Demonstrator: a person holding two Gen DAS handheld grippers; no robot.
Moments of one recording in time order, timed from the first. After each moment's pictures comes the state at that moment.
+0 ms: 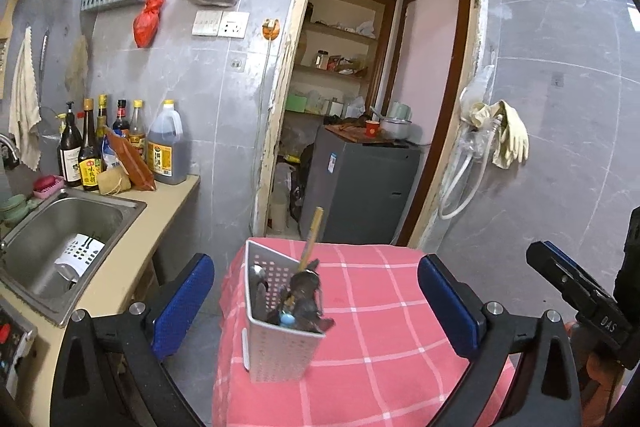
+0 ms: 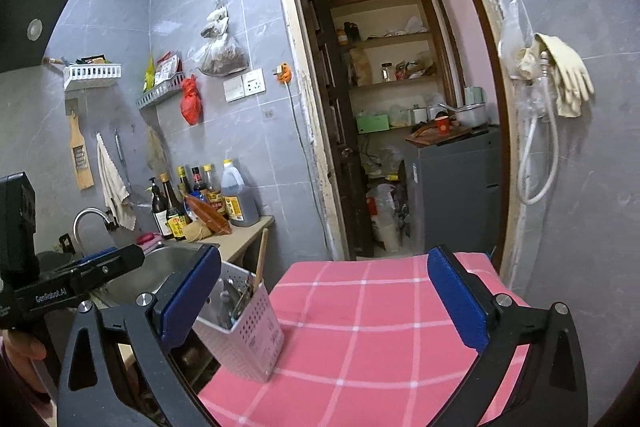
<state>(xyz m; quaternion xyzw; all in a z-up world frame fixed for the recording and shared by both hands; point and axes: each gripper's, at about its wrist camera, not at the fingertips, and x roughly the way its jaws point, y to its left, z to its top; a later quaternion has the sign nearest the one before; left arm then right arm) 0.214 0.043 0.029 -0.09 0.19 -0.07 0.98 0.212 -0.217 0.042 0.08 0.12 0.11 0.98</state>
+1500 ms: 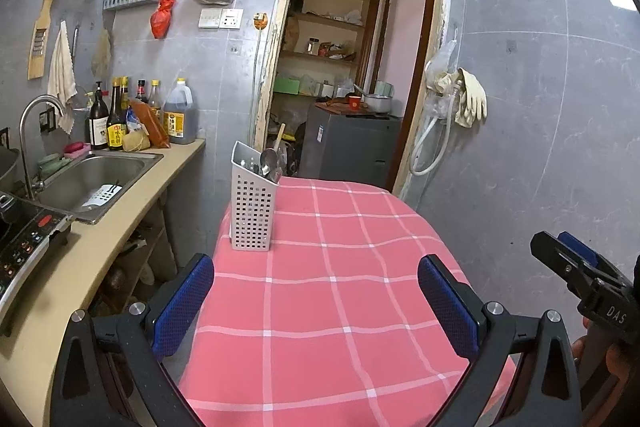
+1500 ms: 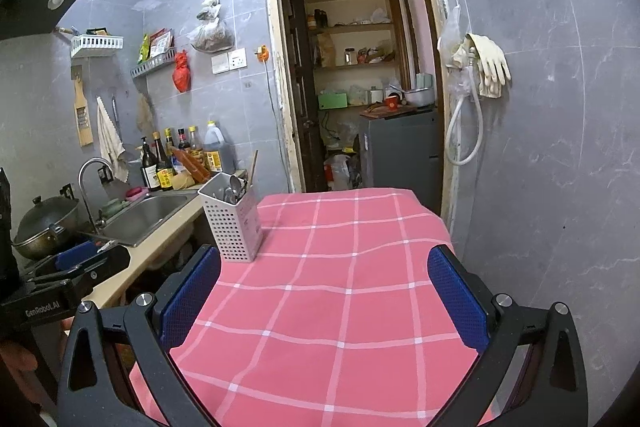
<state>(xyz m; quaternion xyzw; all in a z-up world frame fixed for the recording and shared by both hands) 0.015 -0.003 -0.011 -0.07 0.21 -0.07 0.97 -0.011 -0.254 0.010 0.05 0.17 0.03 0.98</state>
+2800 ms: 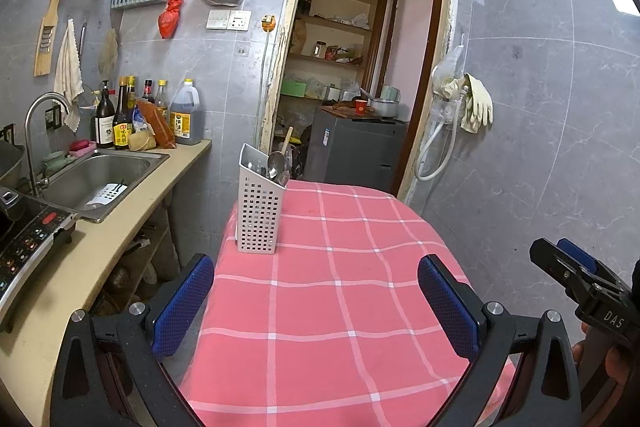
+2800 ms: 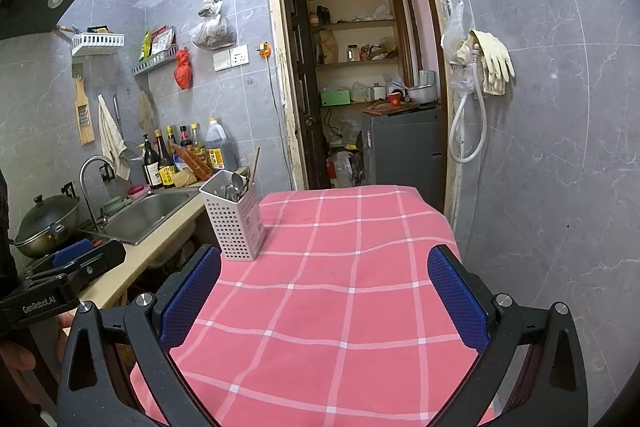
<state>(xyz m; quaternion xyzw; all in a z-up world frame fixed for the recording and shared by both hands) 0.013 0.001 -0.013 -0.08 0.21 -0.06 0.97 -0.013 -0.253 0.012 0.06 0.17 0.03 0.98</state>
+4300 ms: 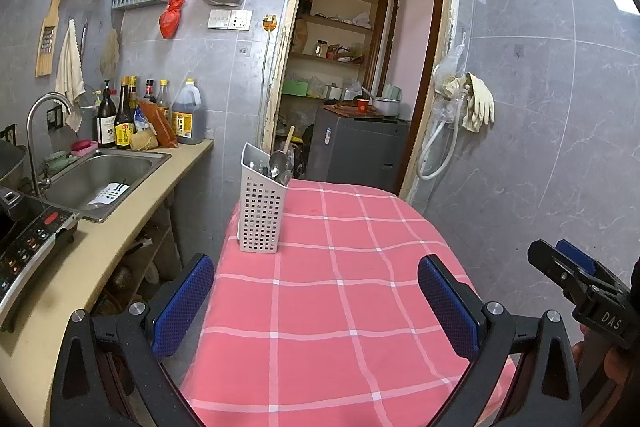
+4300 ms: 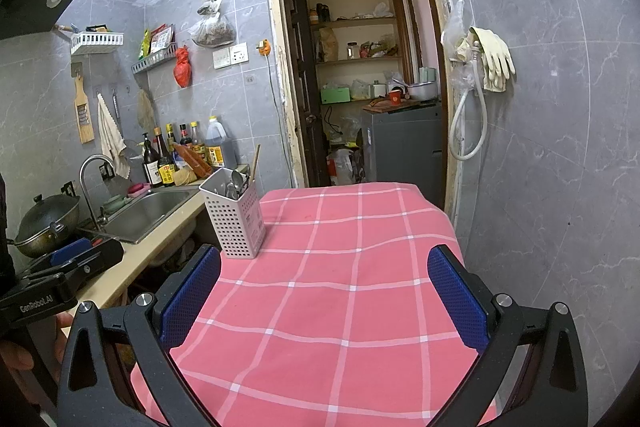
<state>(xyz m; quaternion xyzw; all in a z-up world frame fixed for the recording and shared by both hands) 0.012 0.010 -0.009 -0.08 0.21 -0.06 0.97 -0.012 -0.254 0.015 0.05 0.17 0.03 0.98</state>
